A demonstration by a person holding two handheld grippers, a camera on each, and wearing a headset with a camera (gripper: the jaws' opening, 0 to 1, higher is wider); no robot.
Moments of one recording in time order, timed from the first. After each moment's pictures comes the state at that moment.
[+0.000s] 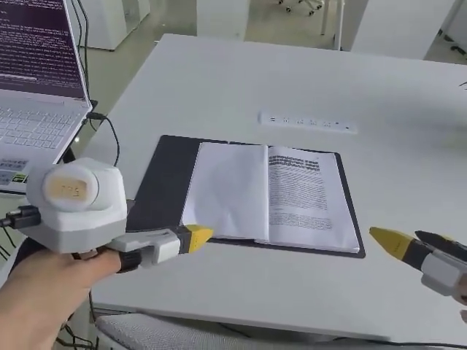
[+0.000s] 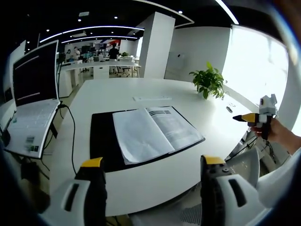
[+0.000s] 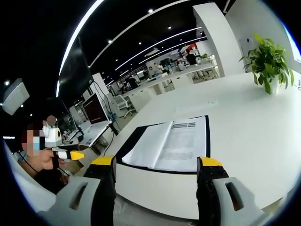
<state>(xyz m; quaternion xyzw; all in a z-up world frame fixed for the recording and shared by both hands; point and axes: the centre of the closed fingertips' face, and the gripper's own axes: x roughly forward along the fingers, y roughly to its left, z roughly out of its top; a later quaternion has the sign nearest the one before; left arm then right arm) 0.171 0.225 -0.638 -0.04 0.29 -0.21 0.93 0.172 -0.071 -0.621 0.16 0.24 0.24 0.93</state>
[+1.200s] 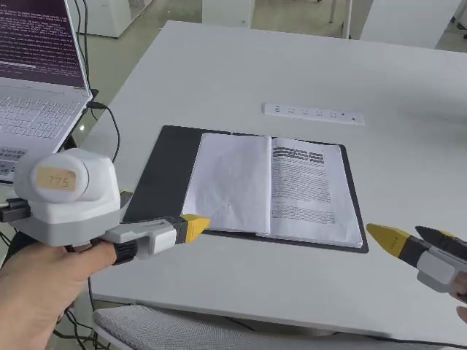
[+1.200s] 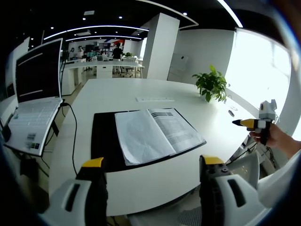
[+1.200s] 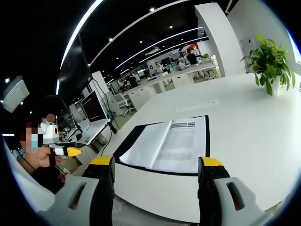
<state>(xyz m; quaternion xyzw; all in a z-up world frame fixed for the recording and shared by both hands) 0.175 0.227 -0.635 -0.05 0.29 -0.20 0.94 0.181 -0.071 -0.627 0.15 0.24 0.24 0.93</state>
